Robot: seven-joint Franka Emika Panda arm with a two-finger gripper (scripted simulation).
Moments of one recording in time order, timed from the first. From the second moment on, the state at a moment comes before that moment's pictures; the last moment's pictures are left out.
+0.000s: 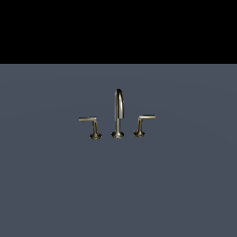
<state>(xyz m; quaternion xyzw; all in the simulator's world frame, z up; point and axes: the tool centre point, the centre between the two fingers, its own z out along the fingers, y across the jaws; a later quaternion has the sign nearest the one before) -0.258 -0.013 0.474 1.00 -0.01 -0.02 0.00</state>
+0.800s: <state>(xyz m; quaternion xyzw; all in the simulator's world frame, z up) -0.232 -0.002 0.444 1.00 -0.07 -0.02 0.00</state>
